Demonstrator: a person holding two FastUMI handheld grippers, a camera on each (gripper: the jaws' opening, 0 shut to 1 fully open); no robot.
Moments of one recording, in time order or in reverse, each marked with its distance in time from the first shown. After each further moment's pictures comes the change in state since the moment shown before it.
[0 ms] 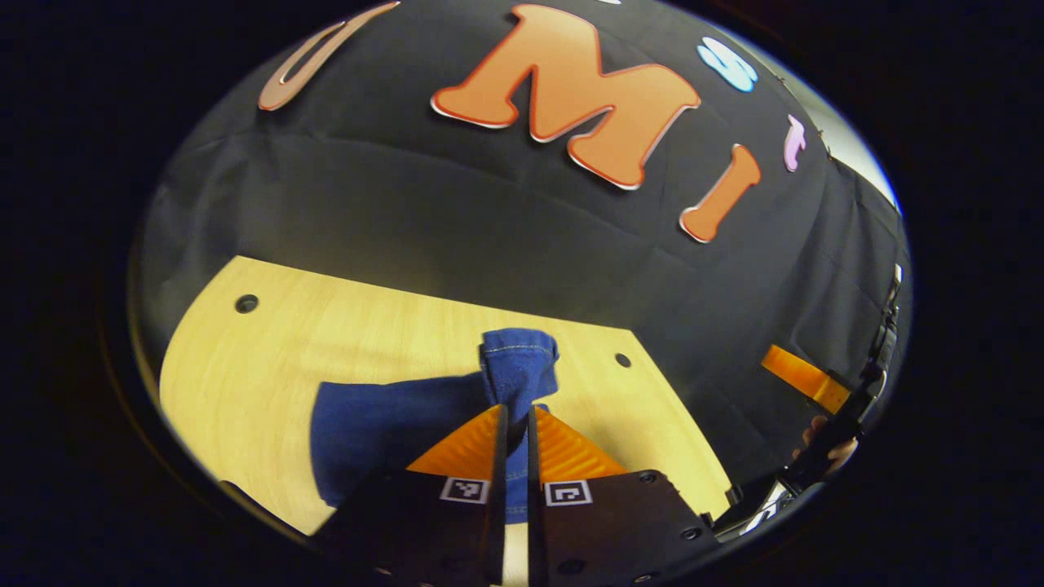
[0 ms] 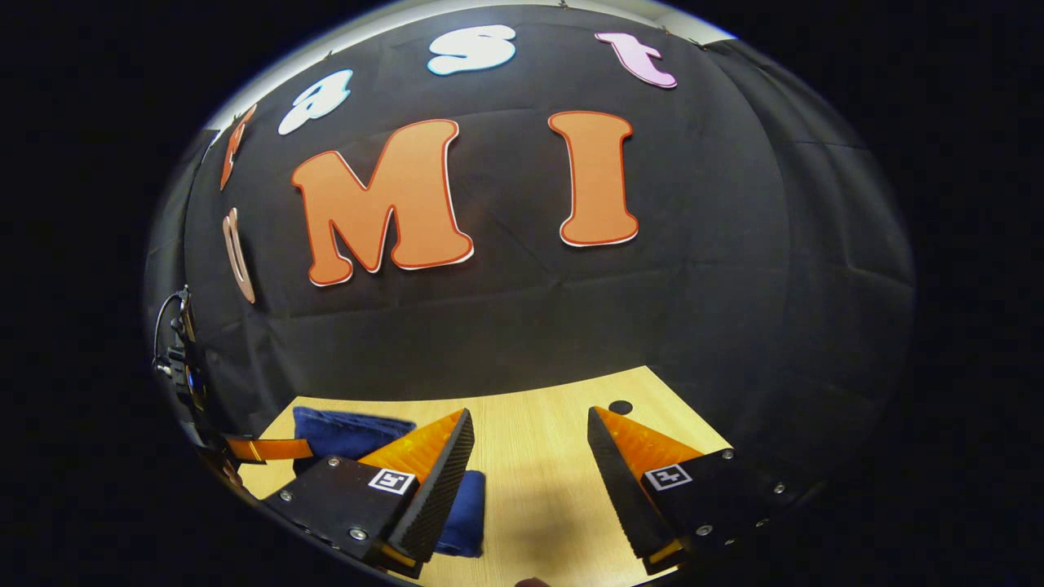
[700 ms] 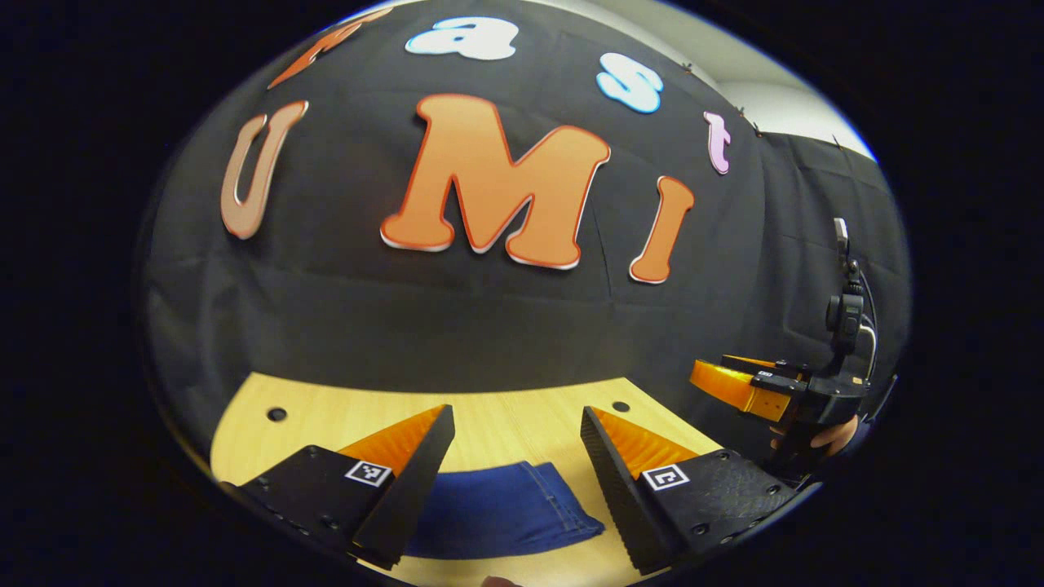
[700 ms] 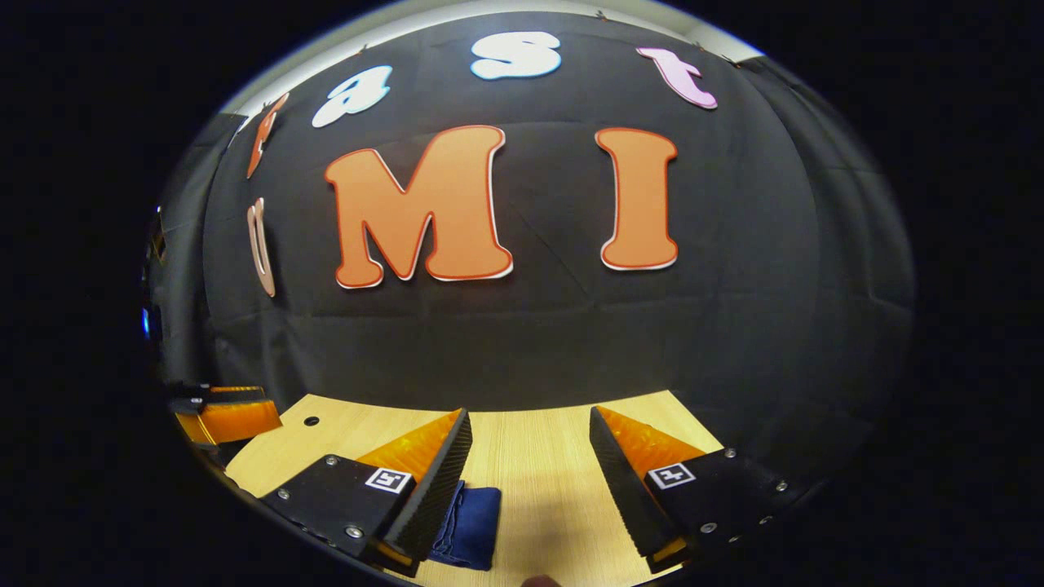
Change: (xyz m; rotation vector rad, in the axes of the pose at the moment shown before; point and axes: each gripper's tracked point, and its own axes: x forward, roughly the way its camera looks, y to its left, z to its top) left arm -0.073 -0.029 0.095 0.309 -0.350 0.077; right arm 0.003 0.056 0.031 -0.113 -0.102 0.083
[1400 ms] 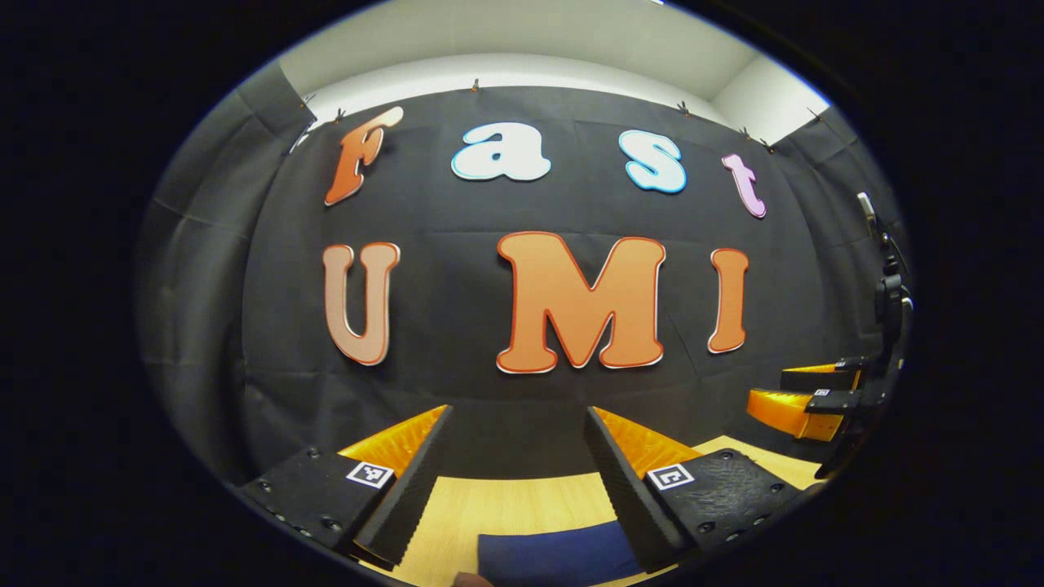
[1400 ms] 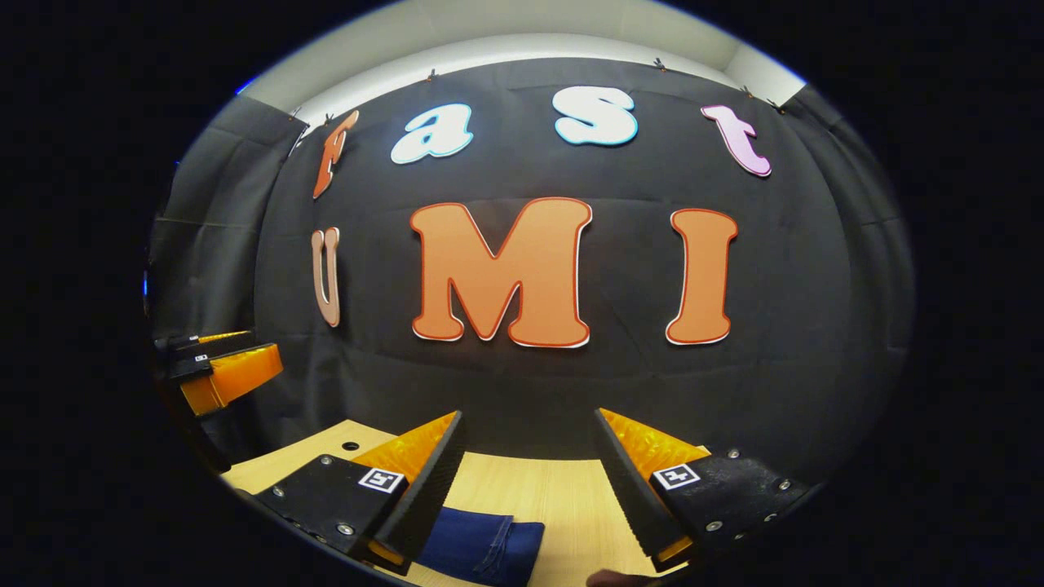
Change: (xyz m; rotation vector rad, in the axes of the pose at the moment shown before) left arm -0.115 0.072 0.071 0.179 -0.332 0.344; right arm -0.039 0.076 0.057 -0.060 -0.211 0.144
